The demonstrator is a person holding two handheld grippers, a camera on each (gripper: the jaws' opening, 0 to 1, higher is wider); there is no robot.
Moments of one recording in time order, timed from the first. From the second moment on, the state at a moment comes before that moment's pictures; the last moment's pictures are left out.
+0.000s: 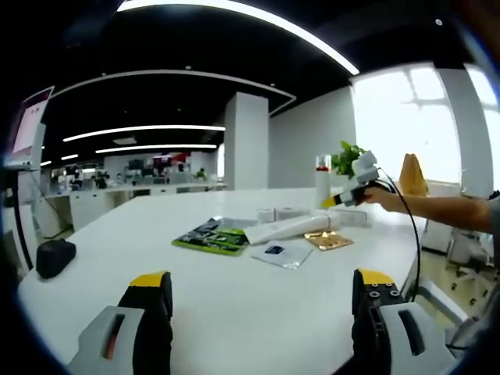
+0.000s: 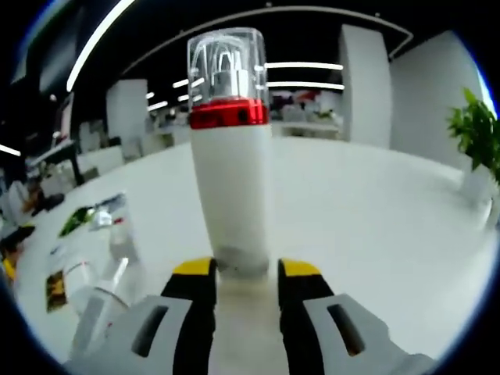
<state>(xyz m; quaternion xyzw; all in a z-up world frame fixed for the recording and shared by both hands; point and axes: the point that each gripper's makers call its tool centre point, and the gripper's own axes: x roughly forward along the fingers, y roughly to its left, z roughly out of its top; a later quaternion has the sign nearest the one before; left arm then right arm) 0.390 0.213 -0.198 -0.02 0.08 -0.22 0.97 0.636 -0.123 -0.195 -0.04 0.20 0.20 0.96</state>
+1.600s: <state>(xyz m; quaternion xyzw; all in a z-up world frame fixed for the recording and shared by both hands) 0.391 0.213 -0.196 -0.02 0.08 -0.21 0.97 0.669 -0.093 -0.199 -0.04 0.20 0.13 0.97</state>
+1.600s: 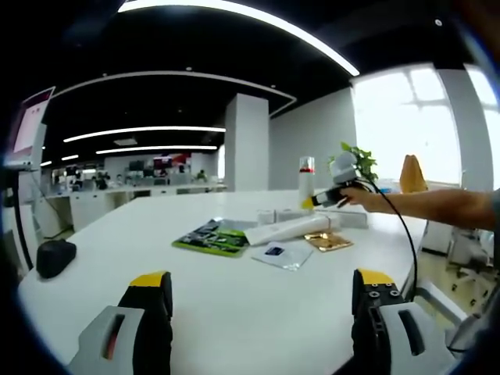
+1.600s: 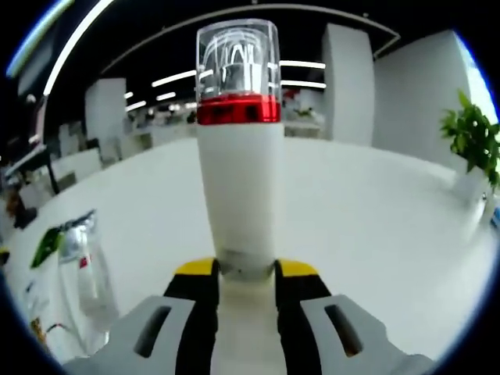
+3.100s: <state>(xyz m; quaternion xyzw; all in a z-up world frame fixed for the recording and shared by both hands) 0.392 0.213 -0.198 -0.02 0.08 -0.21 0.97 0.609 -0.031 -0.152 -0.05 0.14 0.30 0.94</state>
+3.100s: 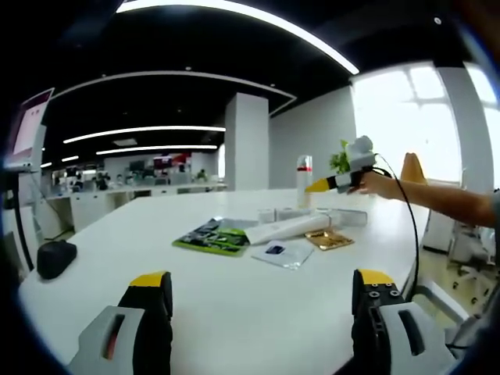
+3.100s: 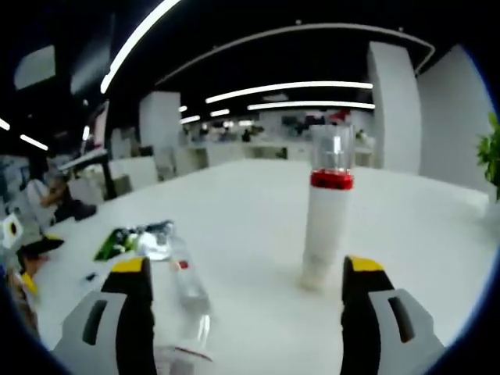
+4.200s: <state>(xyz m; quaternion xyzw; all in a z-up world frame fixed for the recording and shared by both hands) 0.389 0.213 -0.193 -0.03 0.07 -0.23 0.97 0.620 0.082 -0.198 -0.21 0.23 0.36 0.88</state>
